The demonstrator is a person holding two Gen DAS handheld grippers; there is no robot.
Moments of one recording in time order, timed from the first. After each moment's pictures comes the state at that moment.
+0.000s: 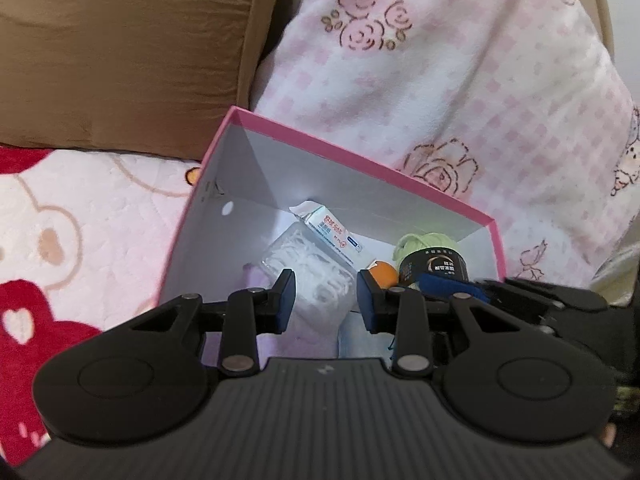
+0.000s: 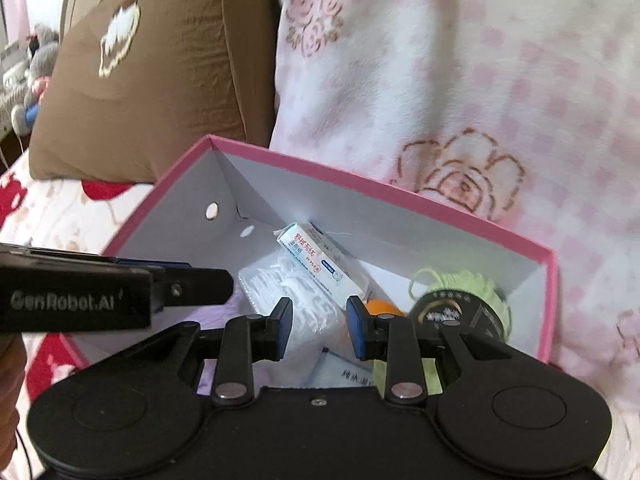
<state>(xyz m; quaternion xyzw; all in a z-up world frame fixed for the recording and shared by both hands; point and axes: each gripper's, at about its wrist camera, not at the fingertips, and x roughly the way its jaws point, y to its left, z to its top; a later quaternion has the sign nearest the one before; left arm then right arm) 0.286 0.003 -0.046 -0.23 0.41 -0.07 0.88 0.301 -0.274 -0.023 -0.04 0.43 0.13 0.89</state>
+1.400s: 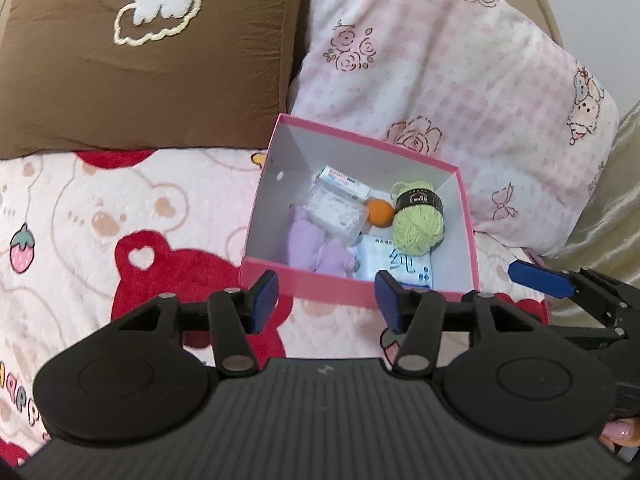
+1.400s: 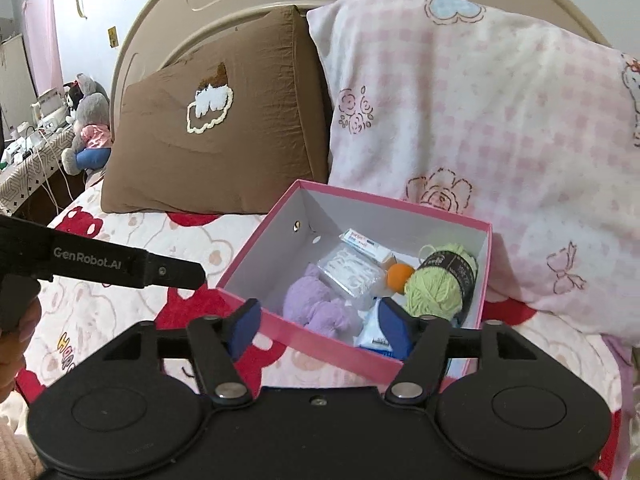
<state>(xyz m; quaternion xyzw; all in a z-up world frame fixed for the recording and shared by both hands) 0.140 0.001 0.060 -0.16 0.43 -0.03 0.89 0.158 -0.261 0.079 0.00 0.37 0.14 0.92</state>
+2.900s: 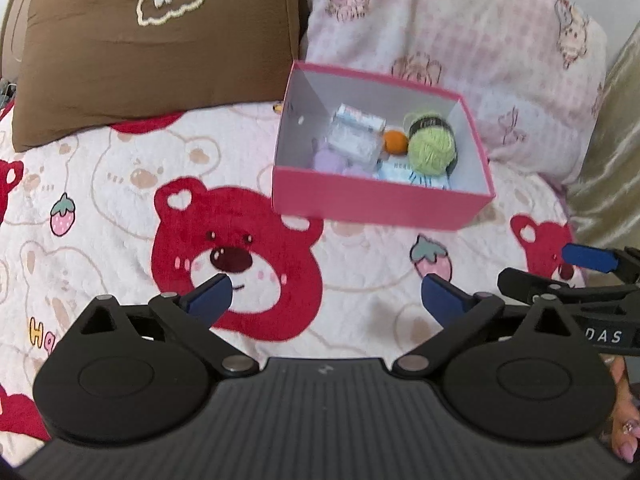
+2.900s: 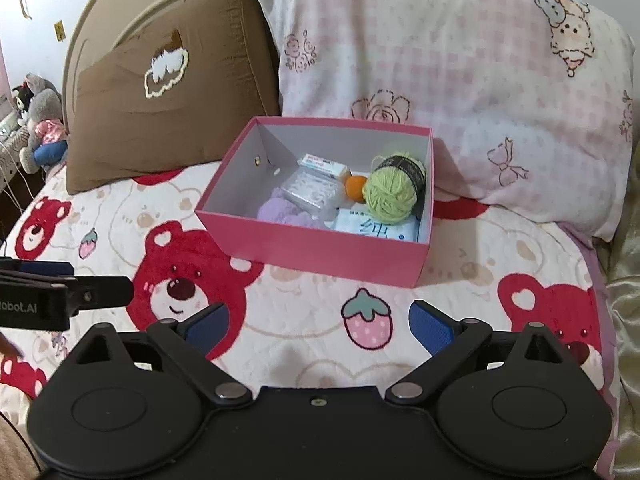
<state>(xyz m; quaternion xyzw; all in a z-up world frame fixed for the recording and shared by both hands) 0.060 -0.017 0.044 -0.09 0.47 -0.02 0.88 0.081 -0.267 0.054 0.03 0.43 0.05 0.90</state>
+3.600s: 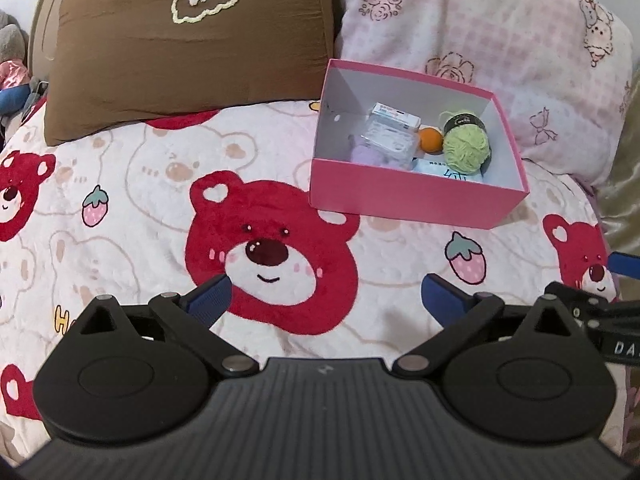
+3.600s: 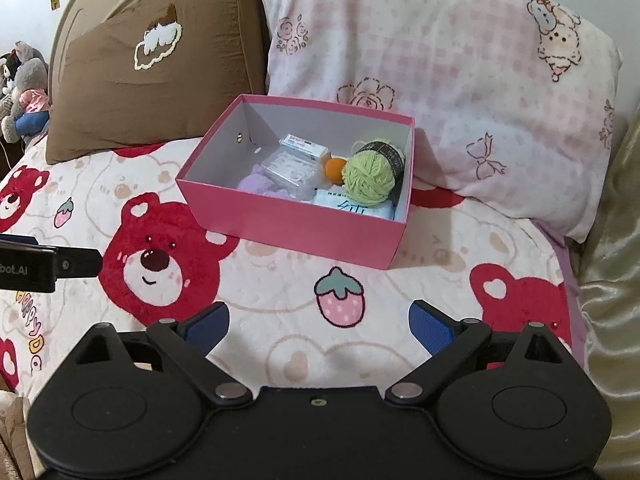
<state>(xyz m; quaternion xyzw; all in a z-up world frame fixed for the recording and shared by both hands) 0.044 -0.010 0.037 -0.07 0.46 0.02 0.89 0.064 -0.262 0.048 -0.02 0.43 0.02 0.90</state>
